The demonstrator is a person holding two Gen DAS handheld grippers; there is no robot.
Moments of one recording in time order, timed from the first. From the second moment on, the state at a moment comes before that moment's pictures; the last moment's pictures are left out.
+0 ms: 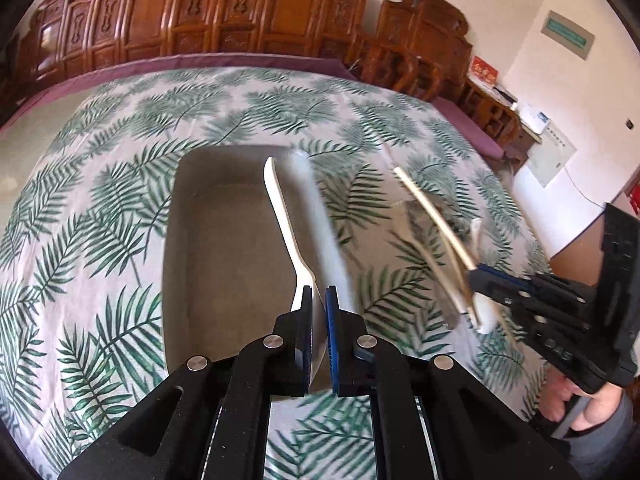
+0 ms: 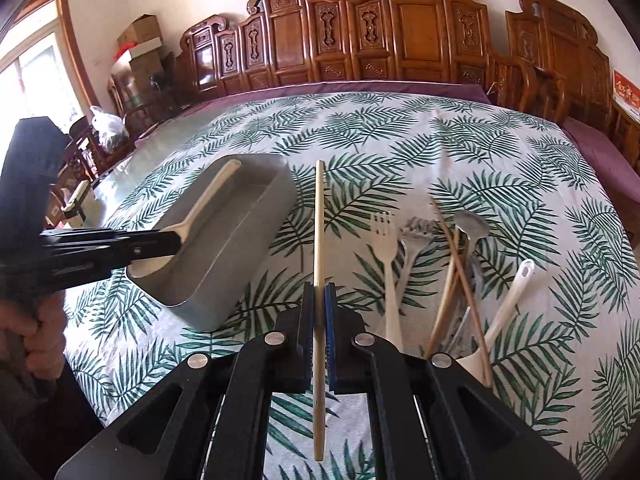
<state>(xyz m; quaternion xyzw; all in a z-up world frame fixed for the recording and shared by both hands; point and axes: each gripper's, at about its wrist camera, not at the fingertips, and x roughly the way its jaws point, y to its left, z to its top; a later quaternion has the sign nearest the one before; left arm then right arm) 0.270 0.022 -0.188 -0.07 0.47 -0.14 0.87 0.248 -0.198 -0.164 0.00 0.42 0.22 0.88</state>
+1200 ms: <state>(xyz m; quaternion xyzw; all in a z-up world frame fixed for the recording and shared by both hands) 0.268 0.108 -0.151 -0.06 0.42 -0.02 0.91 0.300 -0.079 -0.169 0.05 0.45 0.27 0.85</state>
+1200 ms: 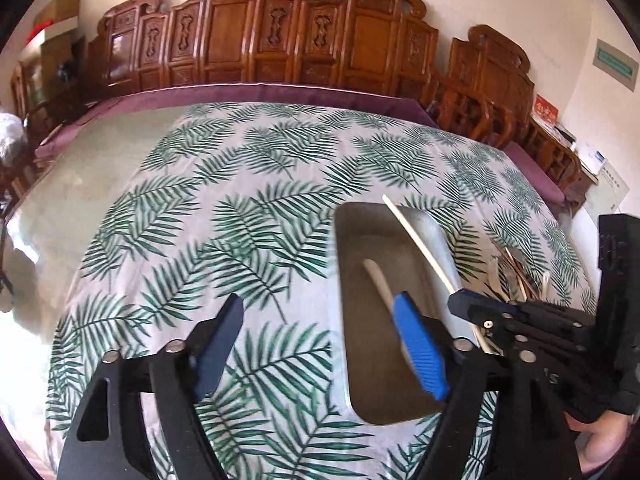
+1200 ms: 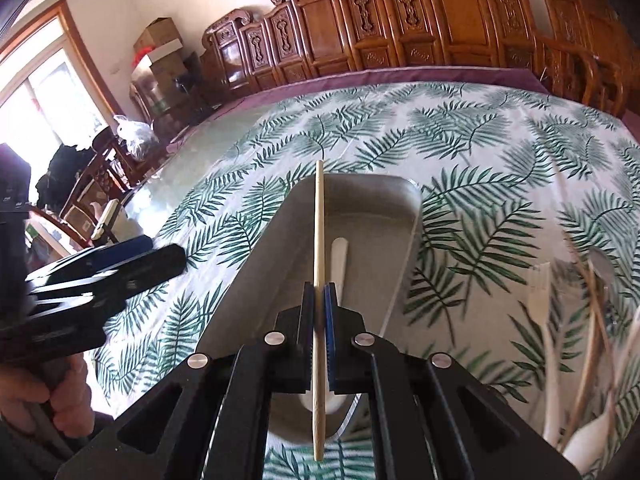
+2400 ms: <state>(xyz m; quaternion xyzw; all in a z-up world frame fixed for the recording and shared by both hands) 0.262 0.065 -0.137 -0.06 0.40 -0.06 0.91 0.268 -0.173 -0.131 -0.02 0.40 0.23 0.89</state>
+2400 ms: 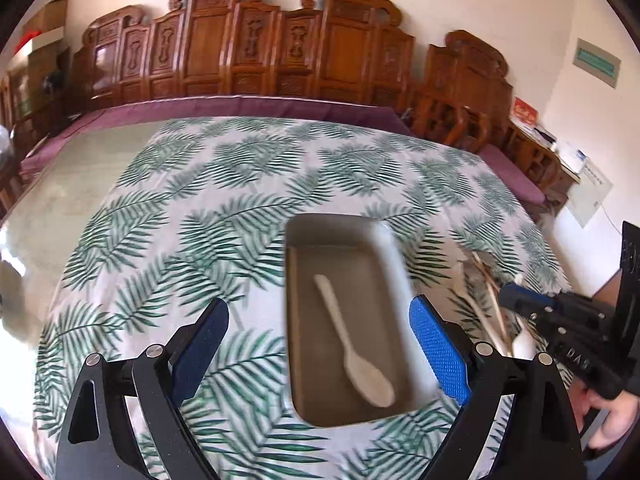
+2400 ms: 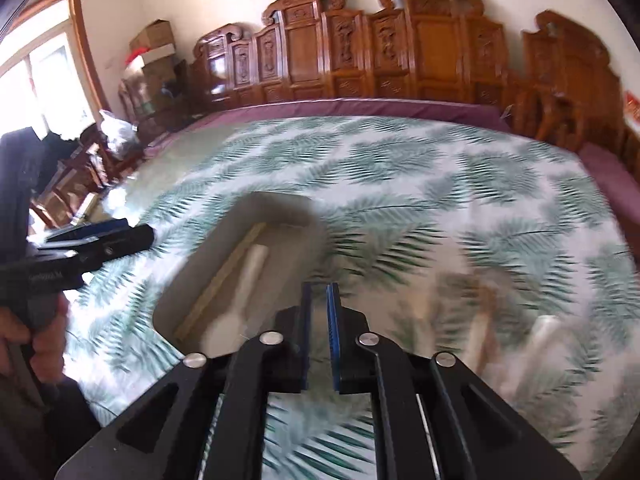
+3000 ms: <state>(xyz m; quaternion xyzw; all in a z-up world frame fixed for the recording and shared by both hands) 0.245 -0.029 -0.158 -0.02 0.41 -0.12 0.90 0.291 -0.272 -0.198 -0.07 0.44 0.13 0.89</state>
